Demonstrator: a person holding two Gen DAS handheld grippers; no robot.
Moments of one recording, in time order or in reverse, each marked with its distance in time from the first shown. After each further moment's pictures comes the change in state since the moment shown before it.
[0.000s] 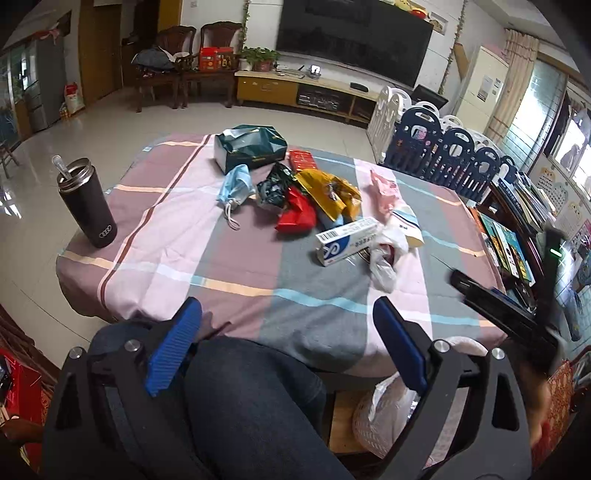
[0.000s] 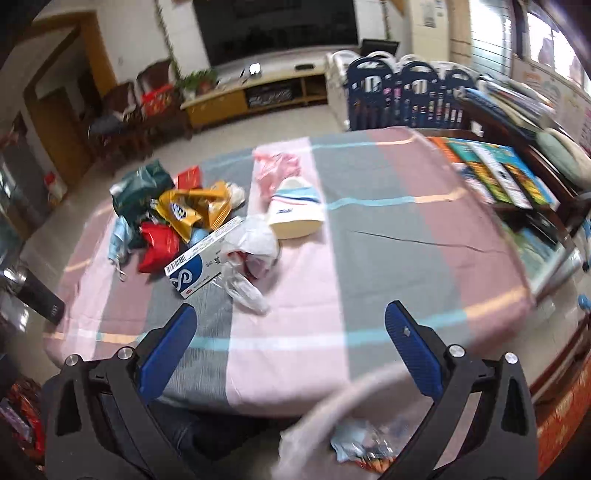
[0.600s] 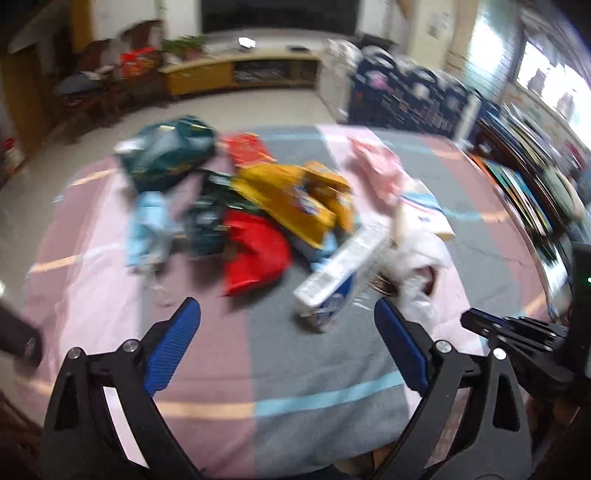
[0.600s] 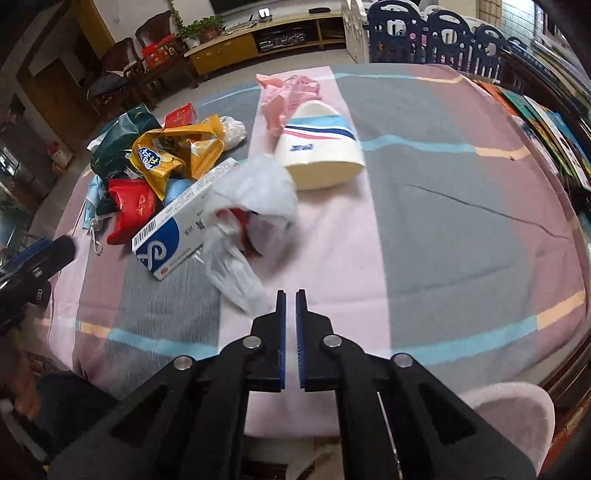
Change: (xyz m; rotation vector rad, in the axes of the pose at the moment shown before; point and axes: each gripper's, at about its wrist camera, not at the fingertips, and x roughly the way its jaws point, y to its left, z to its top) left arm 0.188 -0.053 0.070 0.322 0.147 -0.138; right arm 0.068 -0.019 -0.008 0.029 0.213 0.064
